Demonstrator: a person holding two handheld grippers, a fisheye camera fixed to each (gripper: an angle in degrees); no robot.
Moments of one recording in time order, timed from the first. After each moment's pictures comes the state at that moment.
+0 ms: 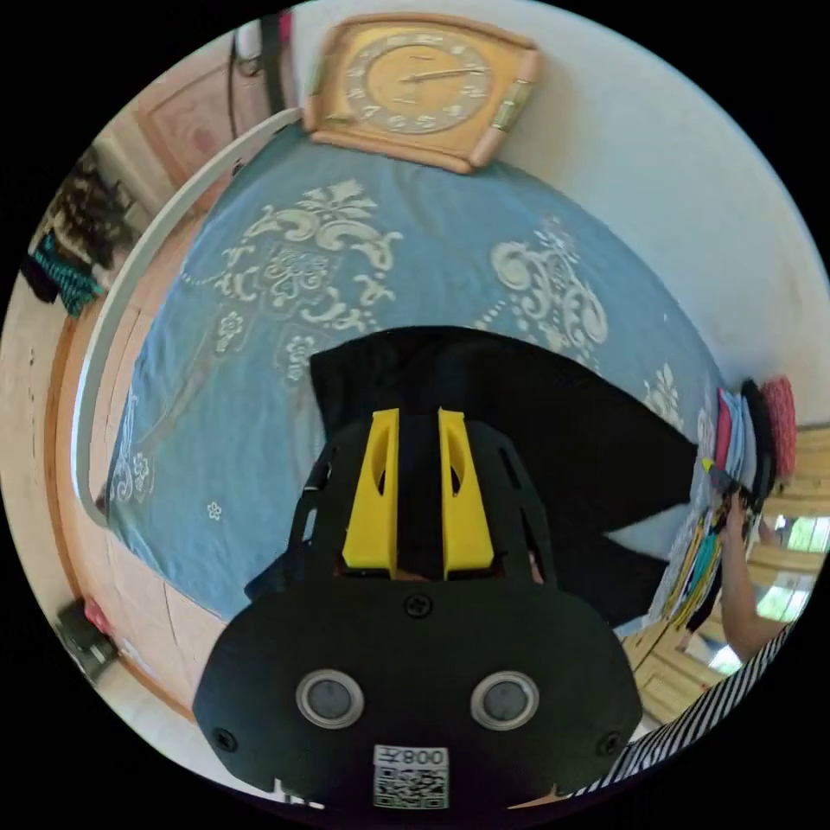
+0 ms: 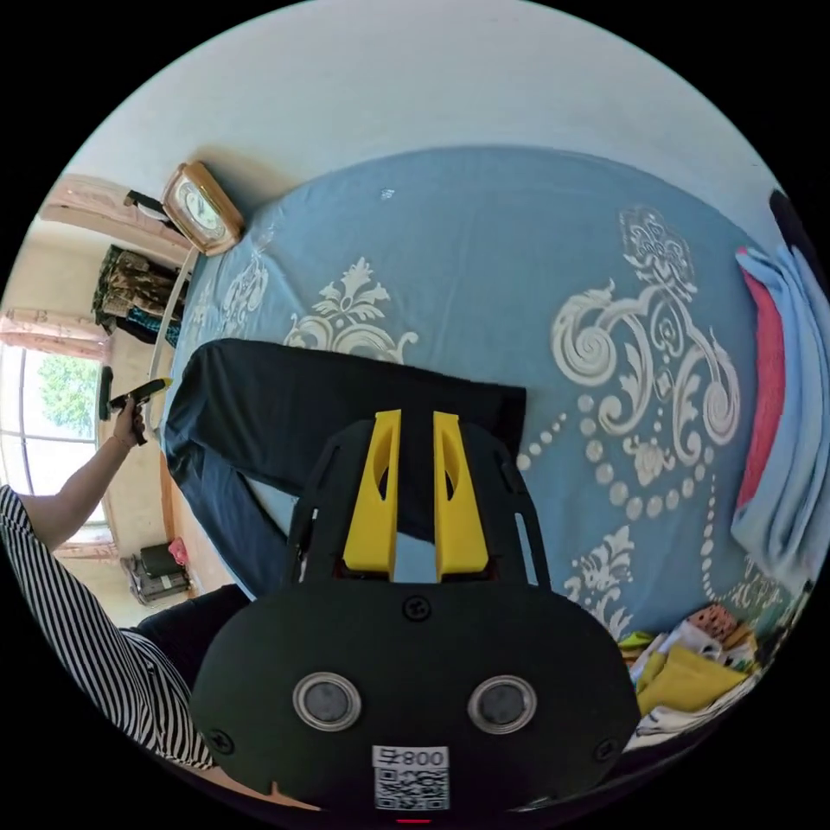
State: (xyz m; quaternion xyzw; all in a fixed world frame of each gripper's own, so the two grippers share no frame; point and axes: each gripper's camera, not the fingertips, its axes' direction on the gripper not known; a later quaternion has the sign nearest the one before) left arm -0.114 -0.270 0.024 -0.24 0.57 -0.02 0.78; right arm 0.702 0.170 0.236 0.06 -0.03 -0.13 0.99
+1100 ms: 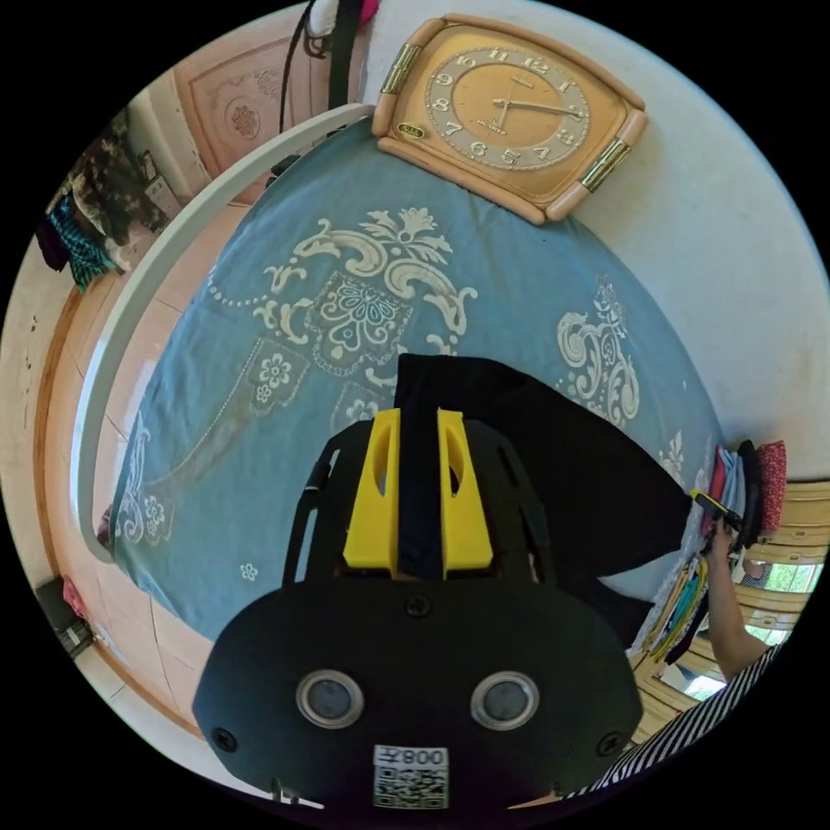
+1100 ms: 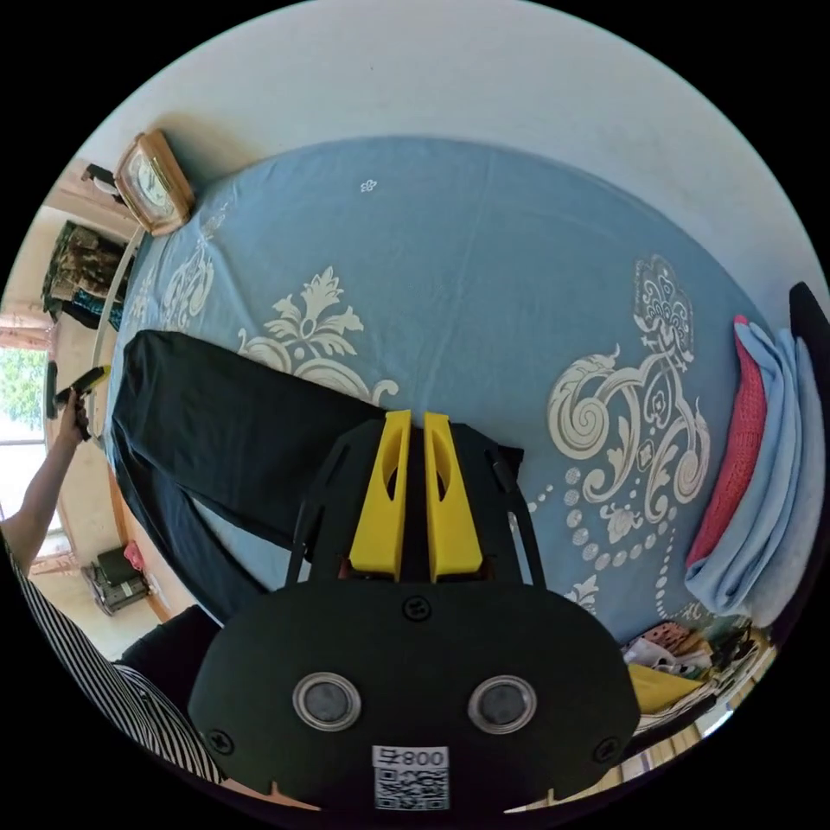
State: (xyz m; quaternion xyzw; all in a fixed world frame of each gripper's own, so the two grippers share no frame) left arm -0.376 -0.306 0.041 -0.26 0.57 -0.07 0.78; right arm 0.712 -0.016 0.288 0.04 0.08 -0.13 0.99
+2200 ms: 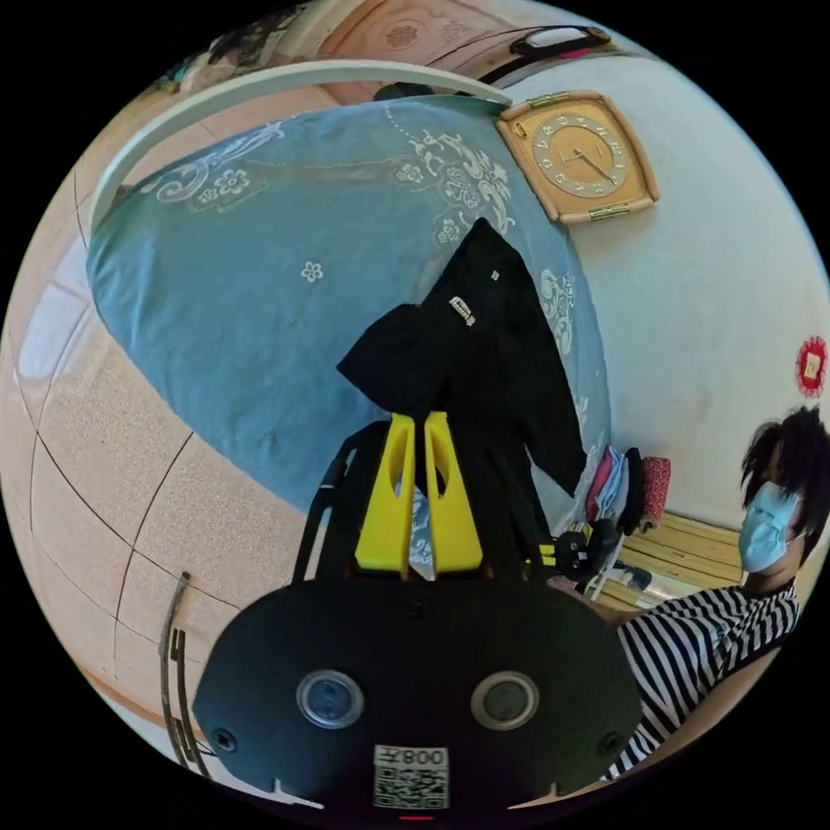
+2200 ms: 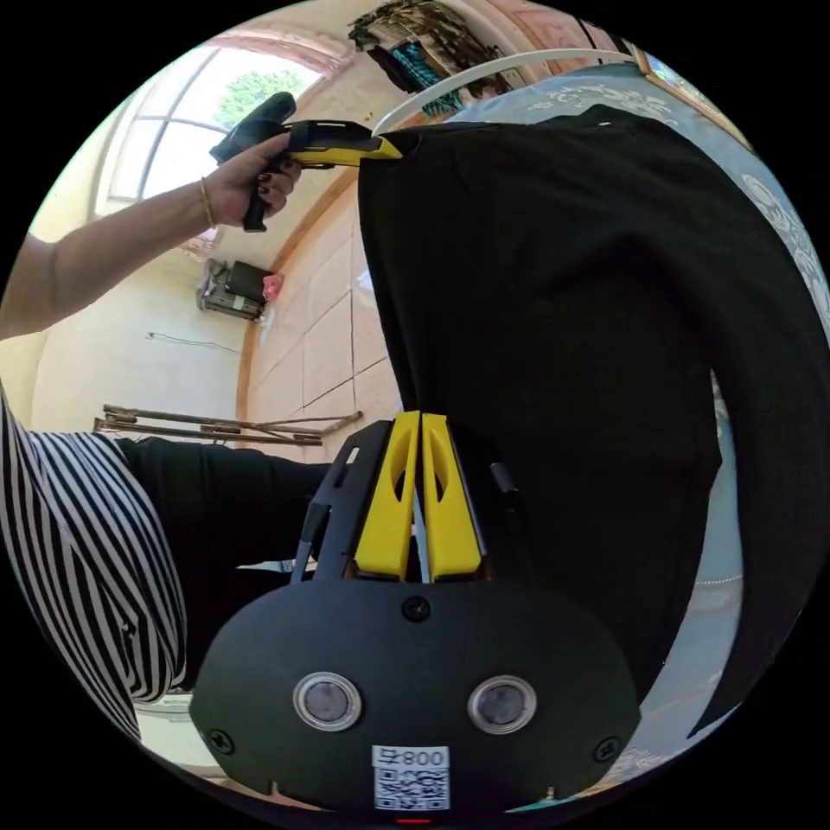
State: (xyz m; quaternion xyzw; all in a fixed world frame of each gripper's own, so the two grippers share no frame) left arm -0.564 -0.085 0.070 -0.36 0.67 -0.22 0.61; right arm 0.554 0.063 0.488 -0.18 -0.10 -0.52 0.83
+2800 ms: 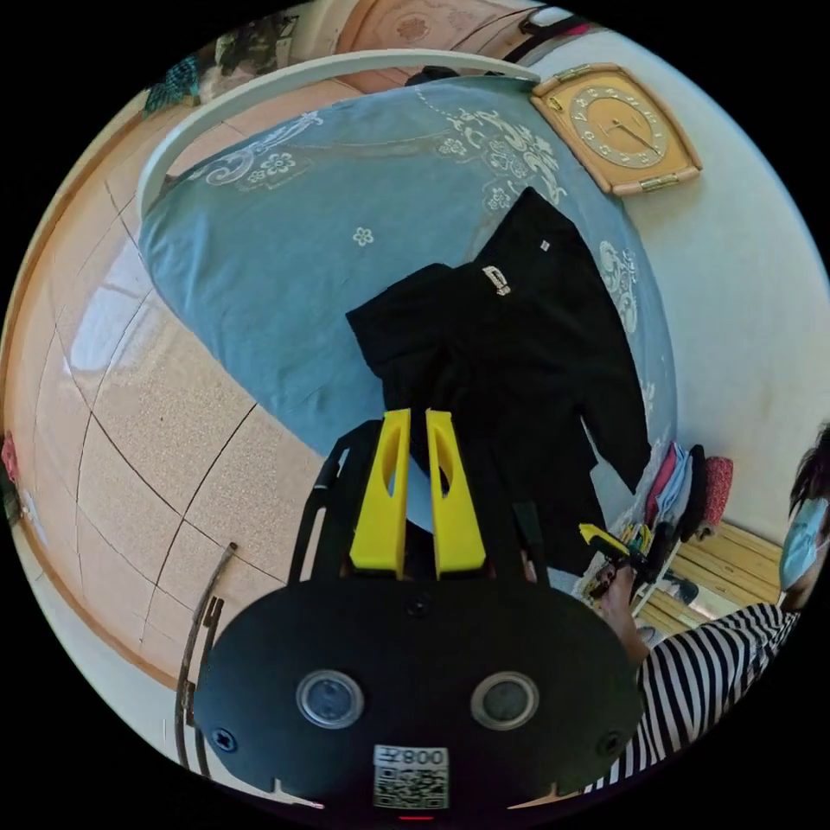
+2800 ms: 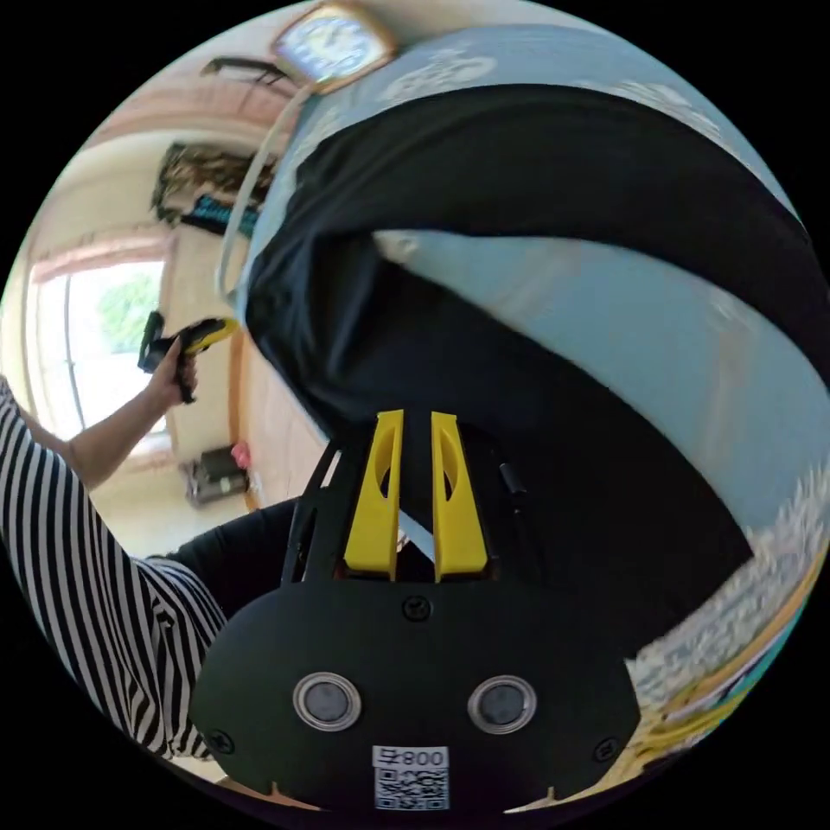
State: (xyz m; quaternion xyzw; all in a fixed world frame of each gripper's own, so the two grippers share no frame) left arm -0.512 -0.063 0.086 -0.40 0.59 -0.17 0.68; right arm 0.711 0.000 0.479 -0.11 -0.12 -0.21 0.96
